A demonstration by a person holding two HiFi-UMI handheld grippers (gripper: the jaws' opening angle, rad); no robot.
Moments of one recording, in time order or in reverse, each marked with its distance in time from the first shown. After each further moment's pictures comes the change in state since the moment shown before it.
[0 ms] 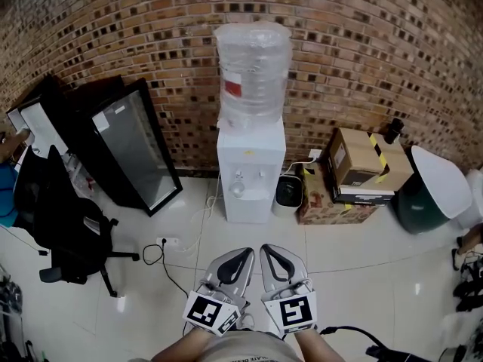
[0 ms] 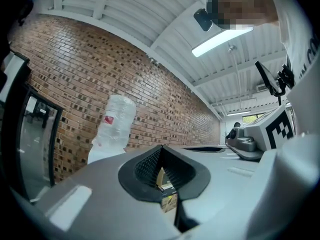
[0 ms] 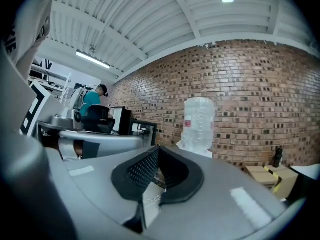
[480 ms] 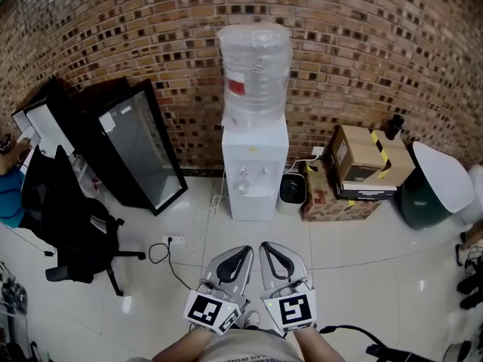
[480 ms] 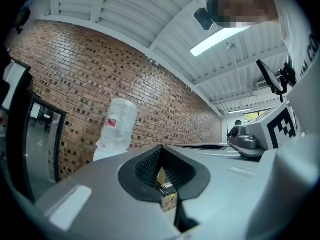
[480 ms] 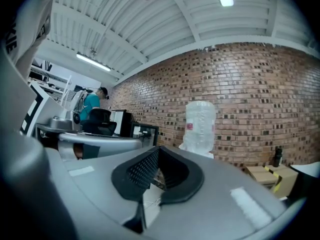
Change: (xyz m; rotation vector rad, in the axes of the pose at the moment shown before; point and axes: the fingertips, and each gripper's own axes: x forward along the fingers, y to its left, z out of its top) left arm -0.029 -0.003 0.010 0.025 0.002 0.025; right arm -0.013 0.025 0.014 0.009 -0.031 -0.004
